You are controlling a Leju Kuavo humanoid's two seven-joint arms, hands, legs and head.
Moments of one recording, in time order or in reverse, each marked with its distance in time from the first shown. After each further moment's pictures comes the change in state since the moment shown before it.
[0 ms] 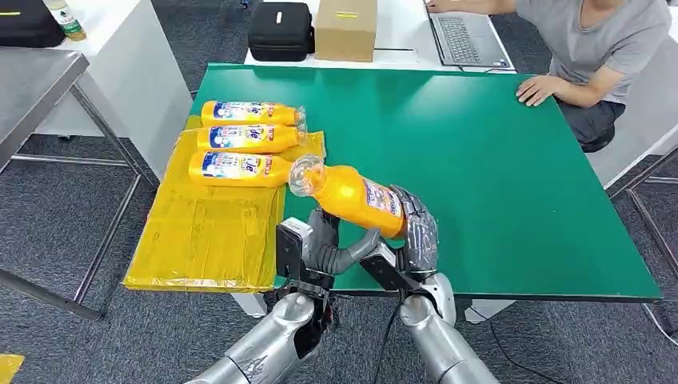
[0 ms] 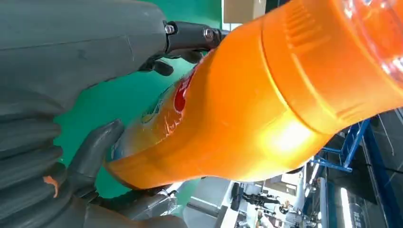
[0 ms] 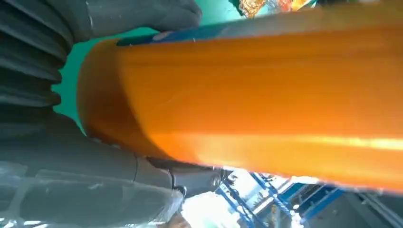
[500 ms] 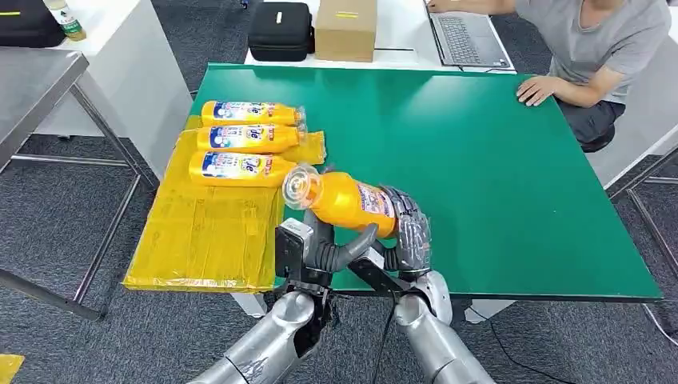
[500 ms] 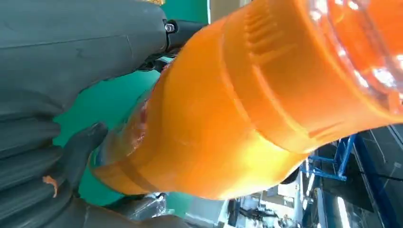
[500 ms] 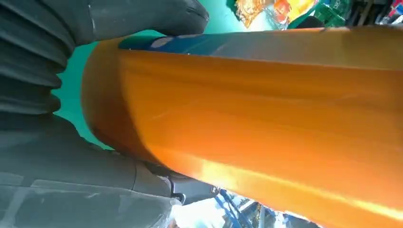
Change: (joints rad) left arm 0.008 0.000 0.012 -0.043 -0.073 0.085 -0.001; right arm -0.008 0.039 -0.054 0.022 0.142 -0.001 0.000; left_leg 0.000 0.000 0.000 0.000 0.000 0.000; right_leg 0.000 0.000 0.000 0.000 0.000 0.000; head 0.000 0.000
